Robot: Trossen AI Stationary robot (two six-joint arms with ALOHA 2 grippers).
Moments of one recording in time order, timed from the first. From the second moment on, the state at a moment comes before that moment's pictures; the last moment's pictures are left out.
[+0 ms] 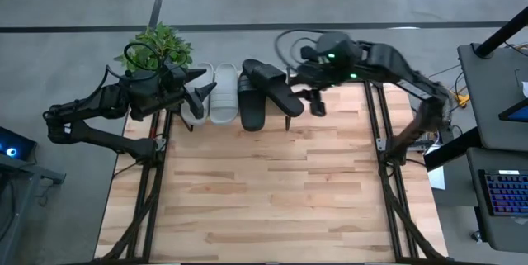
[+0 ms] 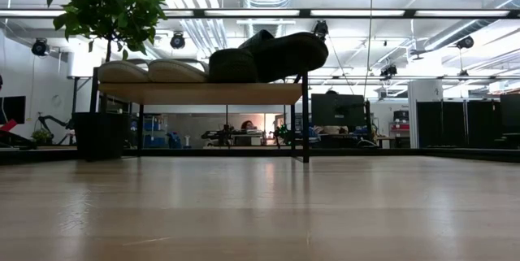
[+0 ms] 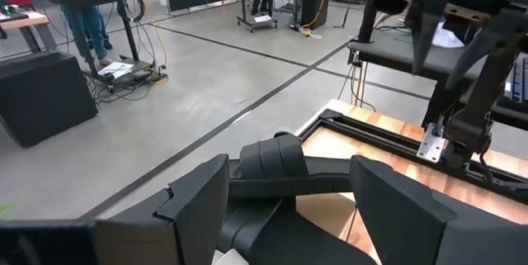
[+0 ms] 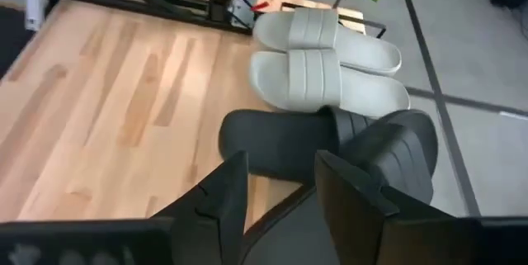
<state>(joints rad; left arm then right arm) 0.06 0.93 1.31 -0.58 -0.58 -0.15 -0.26 1.61 2.07 -1.12 -0.18 -0.38</state>
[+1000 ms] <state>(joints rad) 0.06 0.95 1.31 -0.53 -0.61 -0.15 -0.22 1.09 1.09 -0.55 -0.23 -0.06</state>
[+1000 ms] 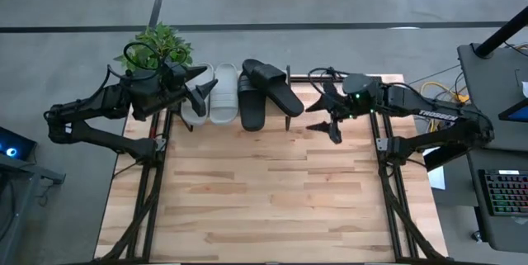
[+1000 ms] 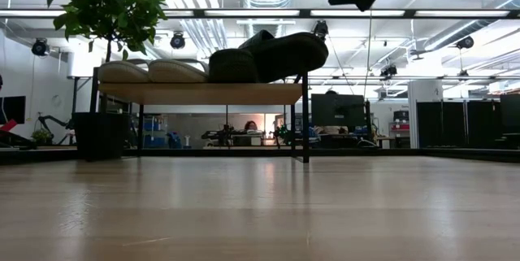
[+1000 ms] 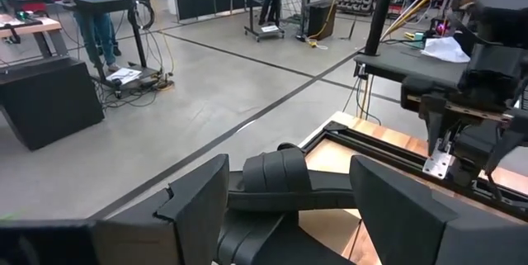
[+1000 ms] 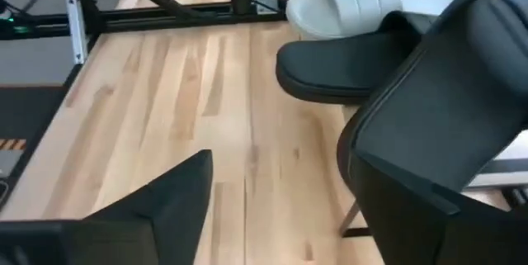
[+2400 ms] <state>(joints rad) 0.06 0.92 1.31 -0.54 -0.55 -0.06 0.04 1.41 1.10 -0.39 0.71 -0.35</state>
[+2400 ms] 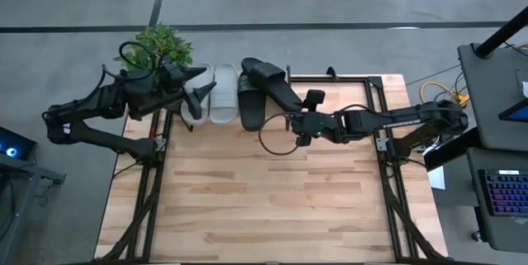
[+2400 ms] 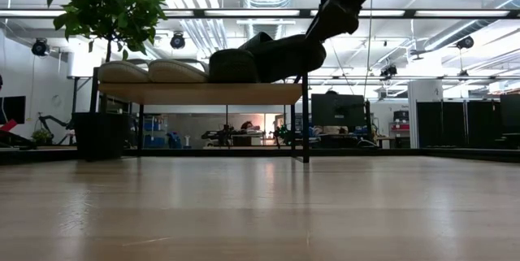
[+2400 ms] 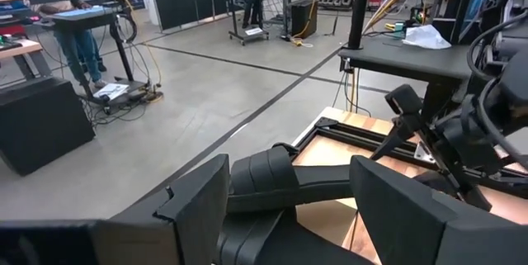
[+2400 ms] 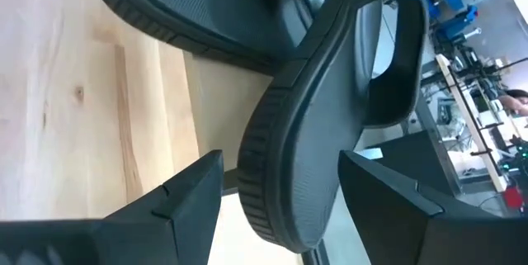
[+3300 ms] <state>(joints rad) 0.06 0.91 1.31 -0.54 -0.55 -0.07 -0.03 1.44 1.08 -0.39 0.64 -0.31</state>
